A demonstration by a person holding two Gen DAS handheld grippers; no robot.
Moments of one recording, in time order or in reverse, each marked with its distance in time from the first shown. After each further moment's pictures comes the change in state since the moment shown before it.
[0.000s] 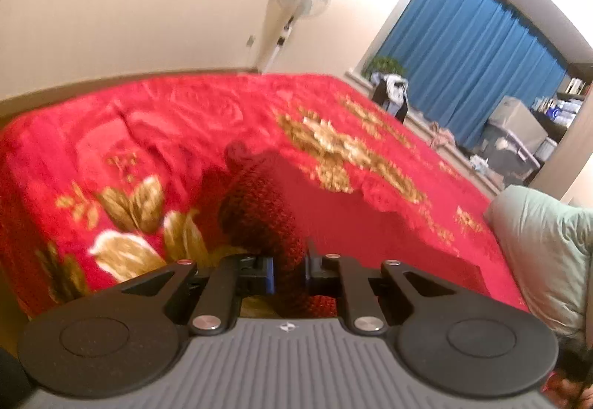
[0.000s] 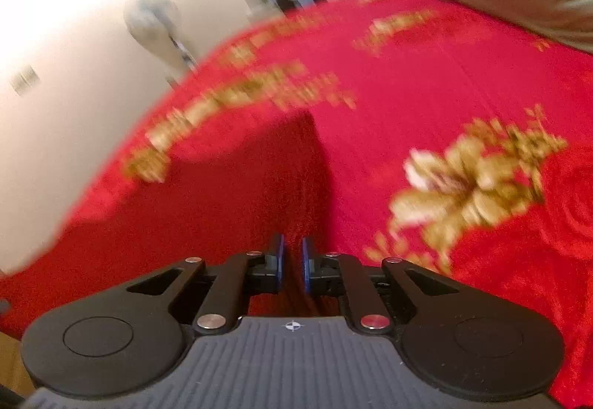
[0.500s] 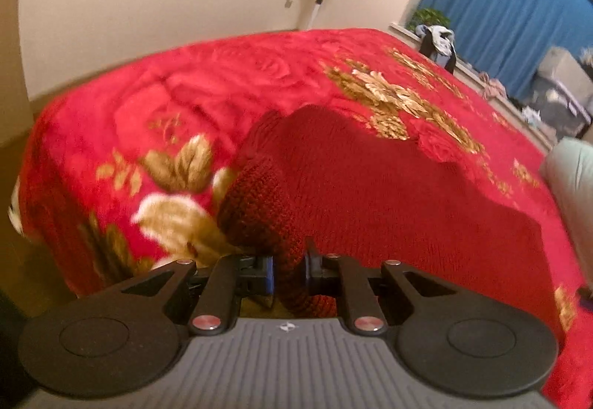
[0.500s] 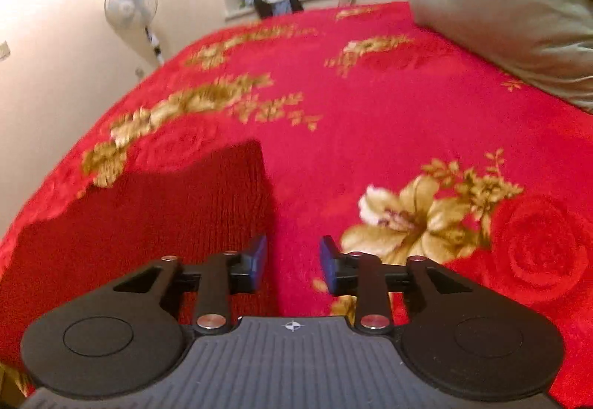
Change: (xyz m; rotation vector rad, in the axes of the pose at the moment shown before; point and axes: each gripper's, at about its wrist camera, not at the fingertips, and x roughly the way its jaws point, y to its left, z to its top) left arm 0.030 -0.008 -0.010 0.091 0.146 0.204; right arm 0.005 -0.003 0.022 -0.079 0.022 -0.221
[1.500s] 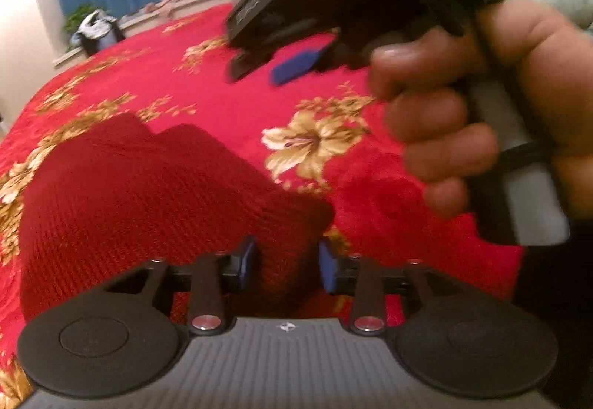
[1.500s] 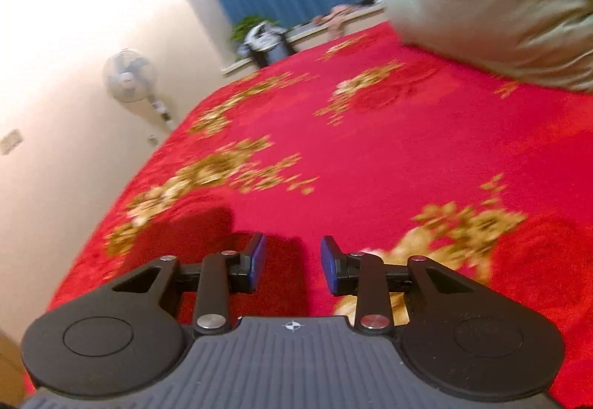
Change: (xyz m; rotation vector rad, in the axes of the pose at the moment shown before) left arm 0.003 -0.350 -0.152 1.011 0.074 -0.542; right arm 0.000 -0.043 0.027 0.172 -0.085 0.168
